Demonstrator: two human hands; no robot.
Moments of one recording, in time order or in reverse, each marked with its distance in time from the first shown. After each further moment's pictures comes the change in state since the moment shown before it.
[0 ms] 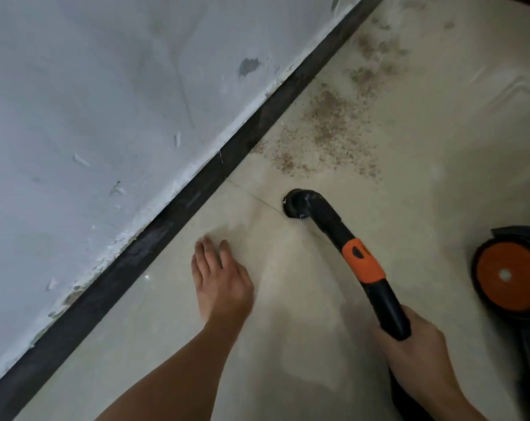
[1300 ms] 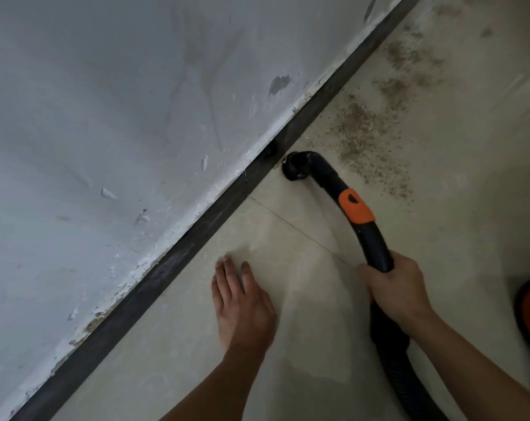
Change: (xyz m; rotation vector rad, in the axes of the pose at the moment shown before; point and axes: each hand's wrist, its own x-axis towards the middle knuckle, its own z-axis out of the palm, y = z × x) left_hand 0.006 0.000 0.006 0.067 0.011 0.006; right_hand 0.093 -0.097 0.042 0.060 -0.044 -0.136
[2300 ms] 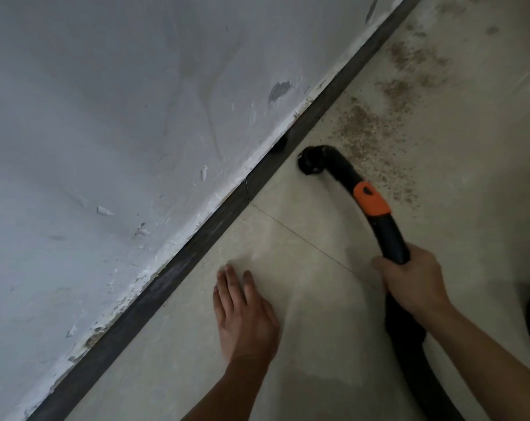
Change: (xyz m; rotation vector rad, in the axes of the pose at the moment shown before) left_hand 0.002 -0.002 0.002 0.020 0.023 0.011; right_hand 0.021 -0.011 -0.011 -0.036 0.071 0.006
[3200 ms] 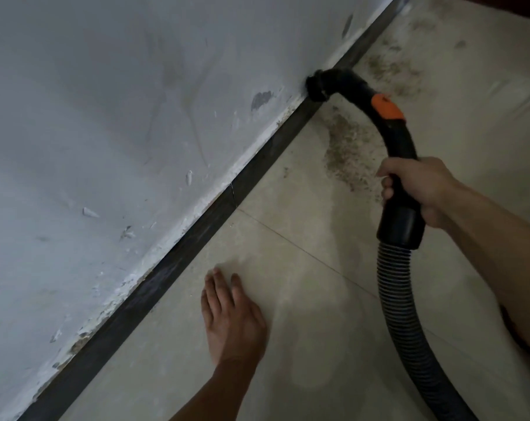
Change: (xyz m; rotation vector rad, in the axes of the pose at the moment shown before) left_hand 0.001 0.000 -0.002 0.029 -0.005 -0.001; right_hand 0.064 -0.100 -0.059 0.454 -0.138 0.107
